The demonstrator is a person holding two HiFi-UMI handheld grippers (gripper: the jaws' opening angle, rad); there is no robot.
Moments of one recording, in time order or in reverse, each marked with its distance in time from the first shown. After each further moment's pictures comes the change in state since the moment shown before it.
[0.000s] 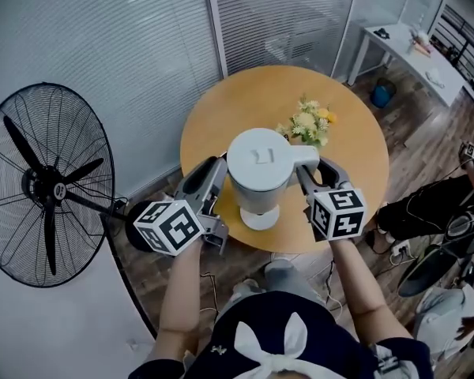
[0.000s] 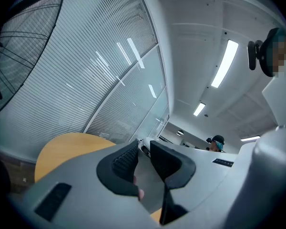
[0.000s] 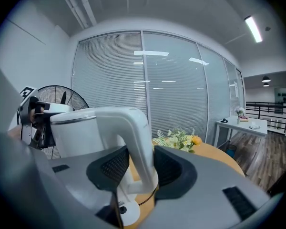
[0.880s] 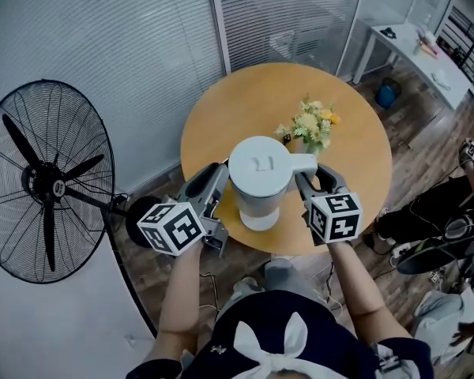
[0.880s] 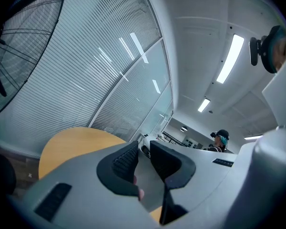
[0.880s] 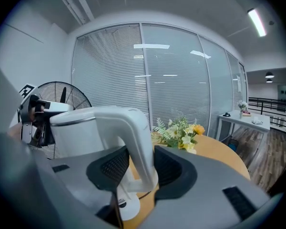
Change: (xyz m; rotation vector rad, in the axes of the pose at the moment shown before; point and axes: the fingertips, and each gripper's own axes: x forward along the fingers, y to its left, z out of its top) left arm 0.008 0.017 -0.024 -0.014 0.058 0.053; right arm 0.015 -0.006 -0.029 0.008 0.072 0.030
